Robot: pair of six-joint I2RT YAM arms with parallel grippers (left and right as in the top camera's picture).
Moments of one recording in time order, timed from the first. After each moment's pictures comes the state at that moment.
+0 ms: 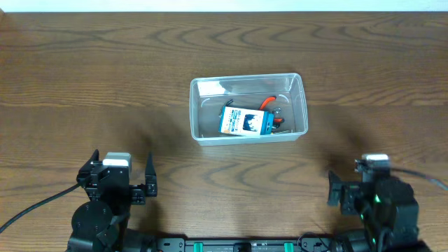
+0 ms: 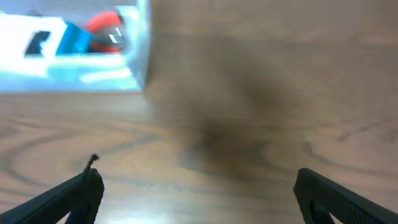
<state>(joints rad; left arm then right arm) -0.24 0.21 0.63 -0.74 -0.22 0.04 0.15 0.32 0.65 -1.03 0.11 0.08</state>
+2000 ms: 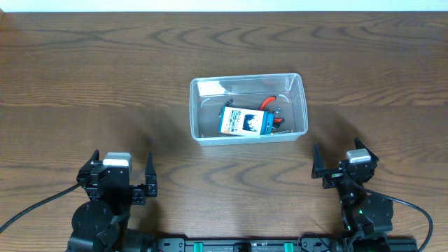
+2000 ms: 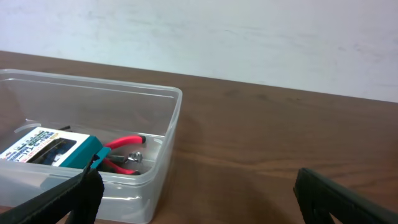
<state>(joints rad) -0.24 0.21 0.63 -0.74 -0.22 0.04 0.12 0.01 0.04 -0.13 -0.03 -0.05</state>
